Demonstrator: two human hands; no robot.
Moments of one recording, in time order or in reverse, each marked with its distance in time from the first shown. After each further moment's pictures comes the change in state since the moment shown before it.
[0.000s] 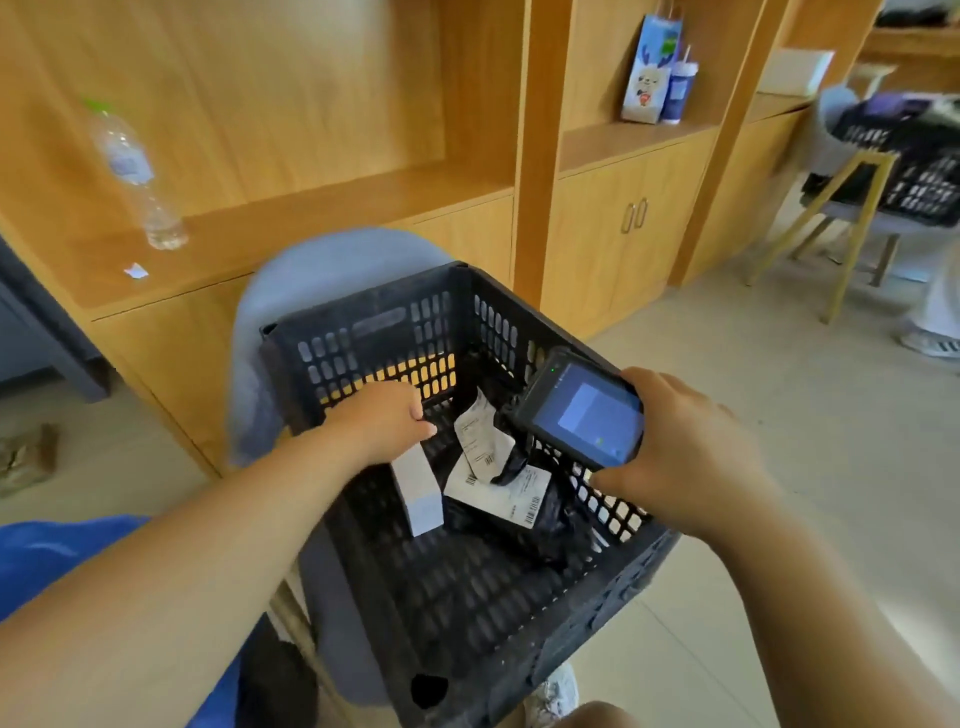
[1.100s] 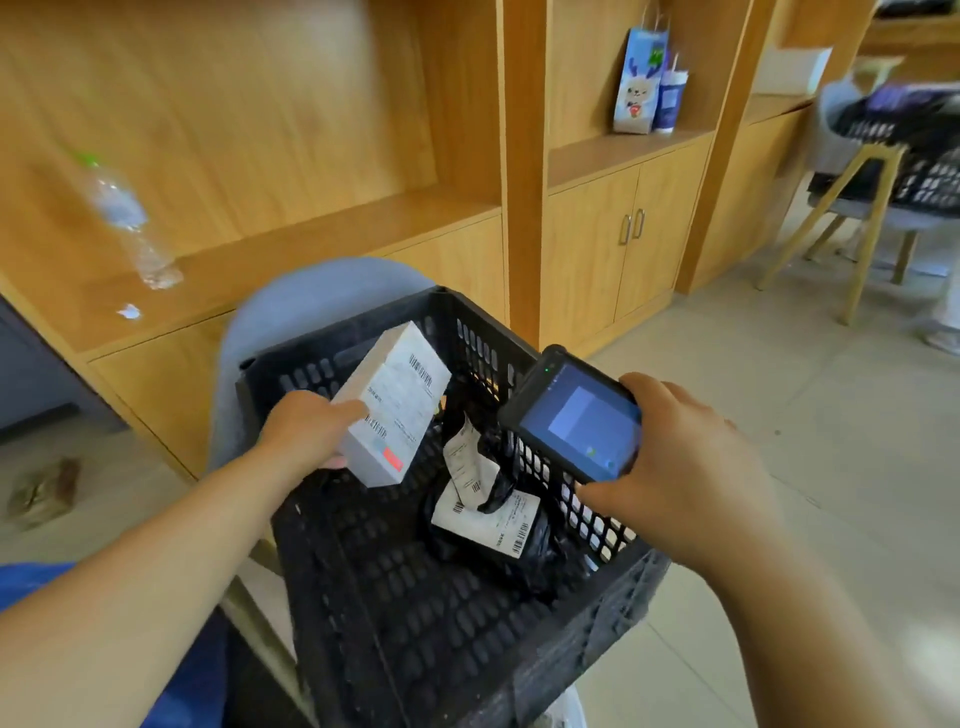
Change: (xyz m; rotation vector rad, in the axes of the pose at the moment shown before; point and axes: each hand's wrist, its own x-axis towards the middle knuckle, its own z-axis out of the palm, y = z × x) left_hand 0.020 -0.006 -0.012 -0.744 0.276 -0.423; right_hand 0.006 0.031 -0.011 0.082 0.122 0.010
